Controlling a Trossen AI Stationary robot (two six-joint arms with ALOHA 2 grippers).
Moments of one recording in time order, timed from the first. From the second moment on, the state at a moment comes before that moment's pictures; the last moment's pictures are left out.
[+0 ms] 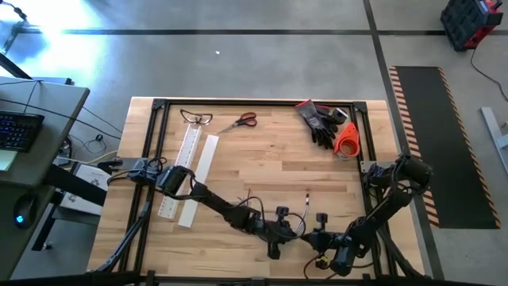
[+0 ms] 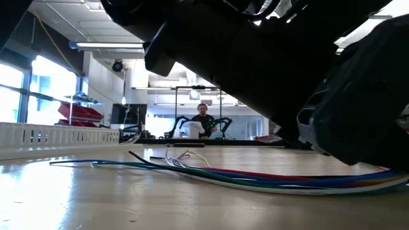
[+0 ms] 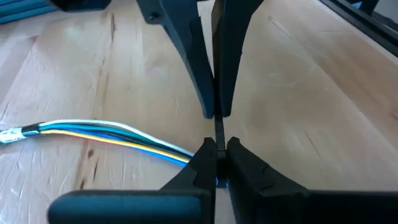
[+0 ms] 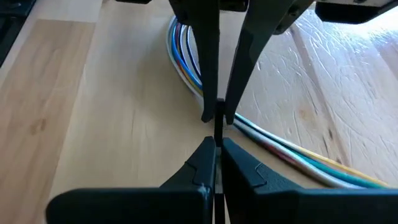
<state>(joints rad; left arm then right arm) -0.41 2.42 1.60 0.25 -0.24 0.01 1.00 1.82 0.80 -0.09 0.74 0.81</state>
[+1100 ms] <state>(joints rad) -0.41 2.42 1.60 0.21 -0.28 0.01 1.03 1.74 0.80 -0.11 0.81 0.81</state>
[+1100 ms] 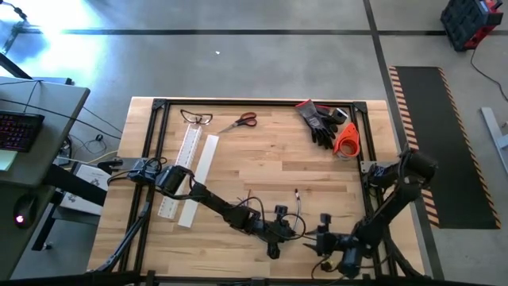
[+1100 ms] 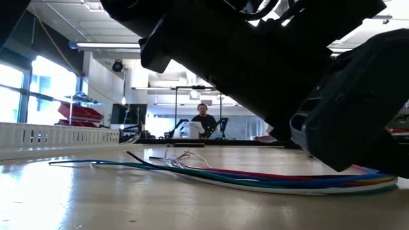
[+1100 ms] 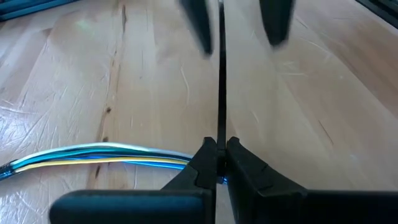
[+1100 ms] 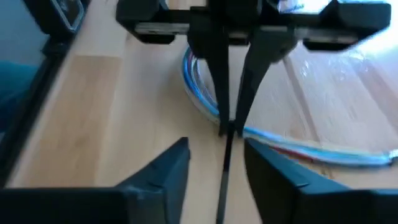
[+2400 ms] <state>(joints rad) -0.43 2.42 1.60 0.14 -0.35 -0.01 1.10 1.83 0.80 -0.23 0.75 1.12</state>
